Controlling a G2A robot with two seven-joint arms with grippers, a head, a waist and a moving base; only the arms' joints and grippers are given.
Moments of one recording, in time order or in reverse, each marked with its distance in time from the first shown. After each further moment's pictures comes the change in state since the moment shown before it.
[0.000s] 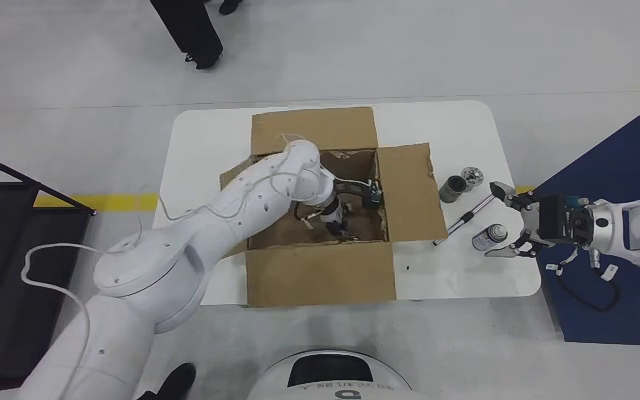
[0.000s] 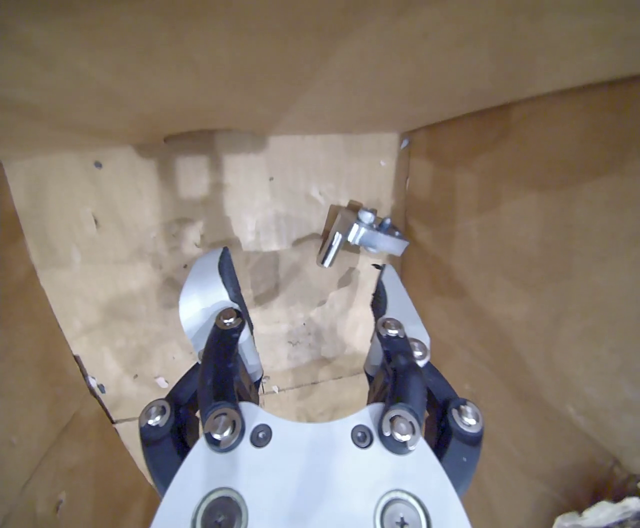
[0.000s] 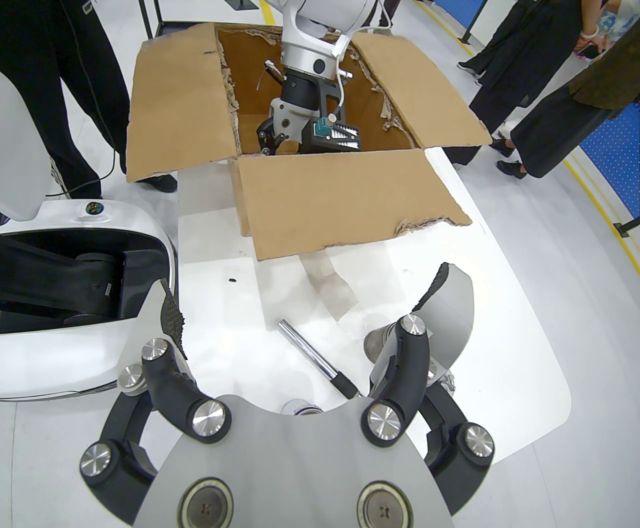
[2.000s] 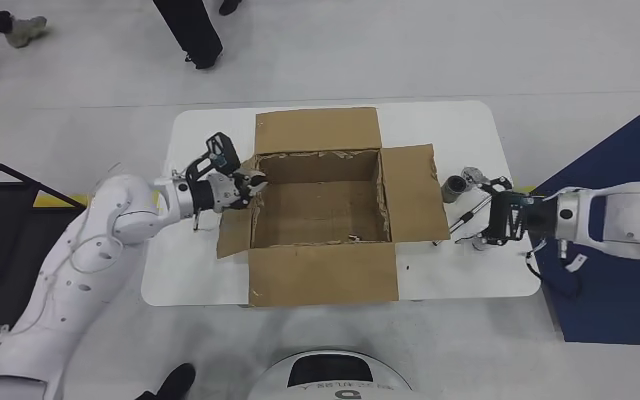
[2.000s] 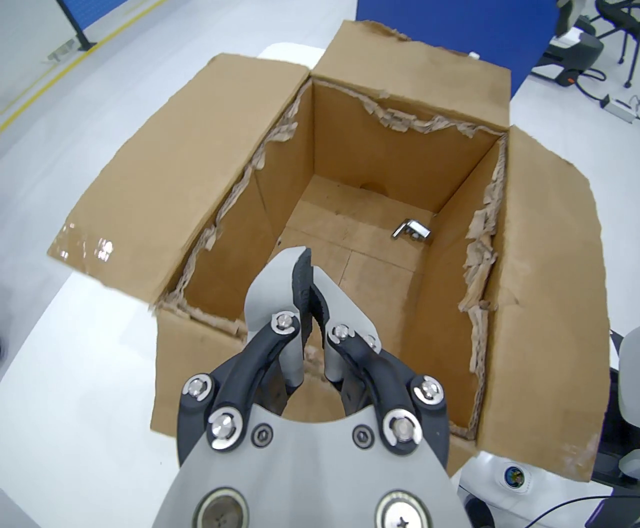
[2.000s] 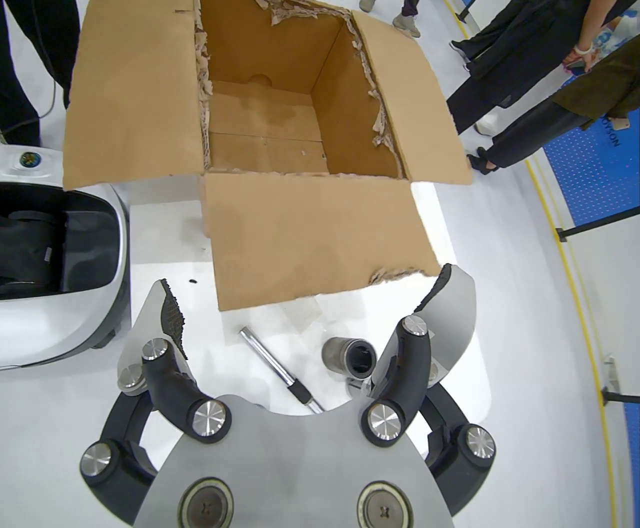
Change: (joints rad) left arm 0.742 0.700 -0.962 -0.849 0.163 0.089 0.457; right arm 0.089 -0.027 0.023 -0.313 0.178 0.152 0.551
